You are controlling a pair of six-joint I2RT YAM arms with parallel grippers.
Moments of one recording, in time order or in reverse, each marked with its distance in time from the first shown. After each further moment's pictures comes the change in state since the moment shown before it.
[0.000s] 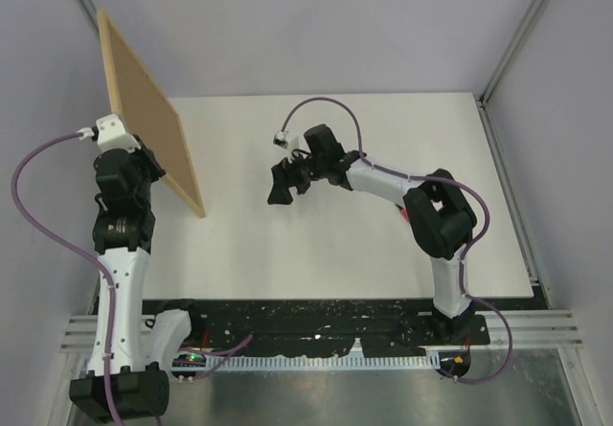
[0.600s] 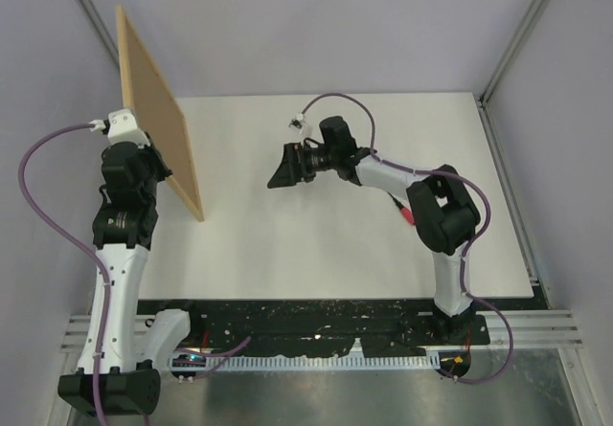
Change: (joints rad) left arm -0.093 0.031 0.085 -0.127 -0.061 0.028; right arm -0.089 0.015 -0.027 0.222 -0.197 0.431
